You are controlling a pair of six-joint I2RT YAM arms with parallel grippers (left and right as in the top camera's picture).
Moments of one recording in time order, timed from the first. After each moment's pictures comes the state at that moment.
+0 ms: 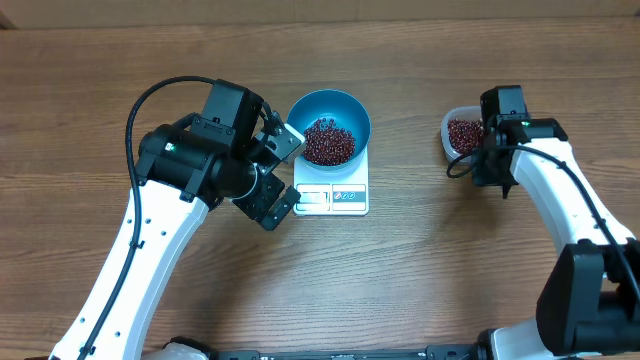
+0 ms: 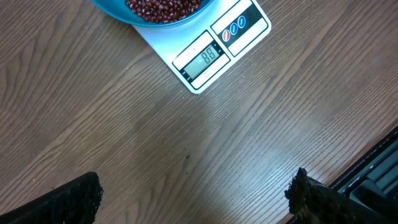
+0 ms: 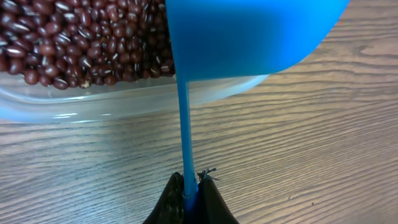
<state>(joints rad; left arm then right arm) -0.37 1.44 1.51 -1.33 0.15 0.32 0.01 1.69 1.20 -0.91 0.35 0.04</state>
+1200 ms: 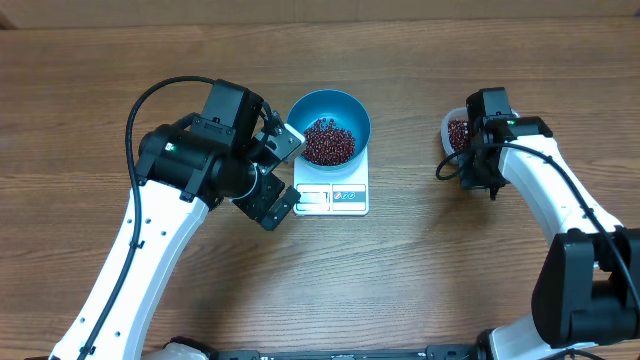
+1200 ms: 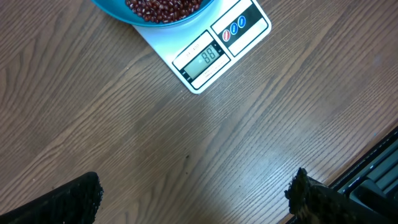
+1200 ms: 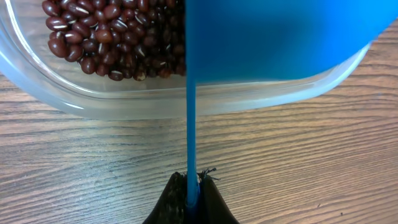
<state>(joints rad) -0.37 1.44 1.51 -1.33 0.15 0.32 0.06 1.72 1.20 -0.91 0.29 0.04</state>
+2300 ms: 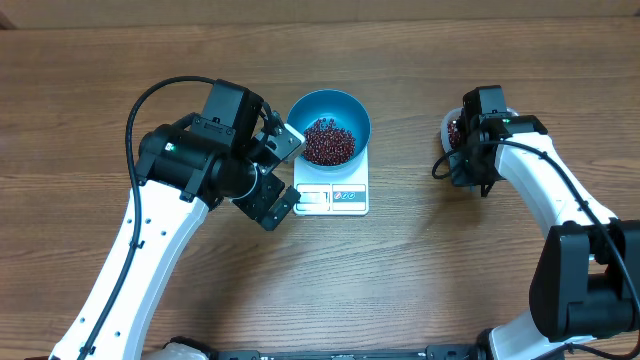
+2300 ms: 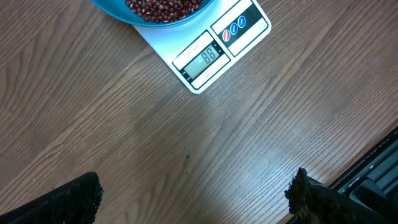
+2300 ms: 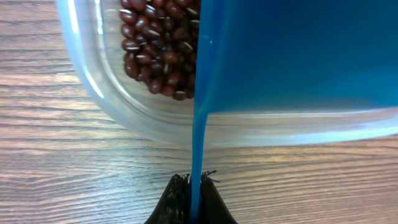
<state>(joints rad) -0.37 1.44 1.51 -1.33 0.15 0.32 0.07 1.75 1.21 -0.86 0.15 0.01</state>
